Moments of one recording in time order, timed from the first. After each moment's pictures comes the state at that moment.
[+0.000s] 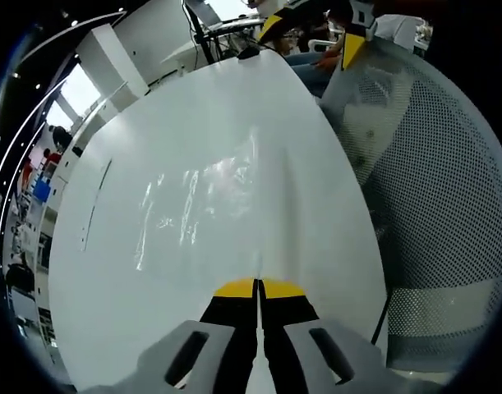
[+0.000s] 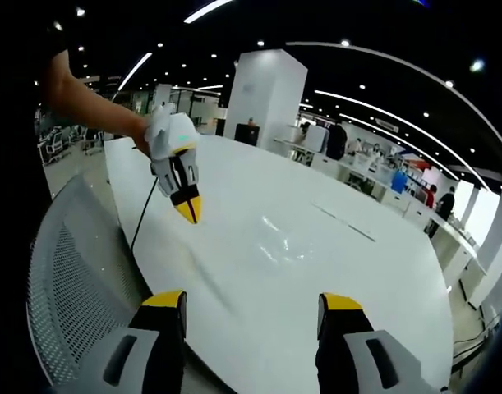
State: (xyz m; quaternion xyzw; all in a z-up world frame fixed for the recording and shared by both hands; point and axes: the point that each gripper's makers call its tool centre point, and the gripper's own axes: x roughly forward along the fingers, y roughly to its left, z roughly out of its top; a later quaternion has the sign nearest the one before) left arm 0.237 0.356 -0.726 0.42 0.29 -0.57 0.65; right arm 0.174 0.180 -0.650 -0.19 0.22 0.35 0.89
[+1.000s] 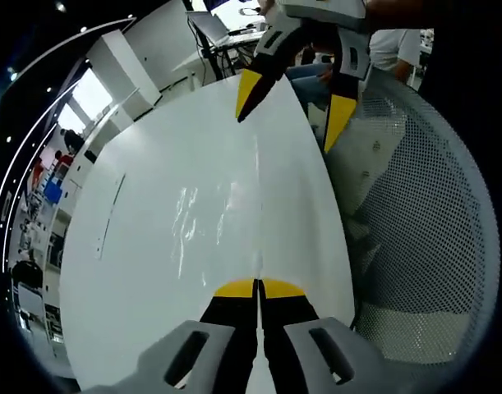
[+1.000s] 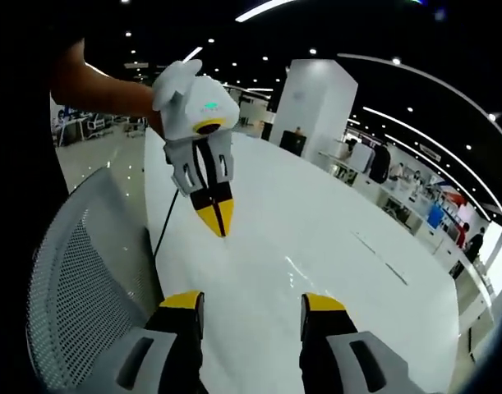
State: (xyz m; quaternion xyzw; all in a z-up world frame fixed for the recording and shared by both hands) left arm 0.208 0.338 -0.681 0.42 0.27 -0.55 0.67; right arm 0.180 0.251 -0.647 -0.25 0.19 0.46 0.83
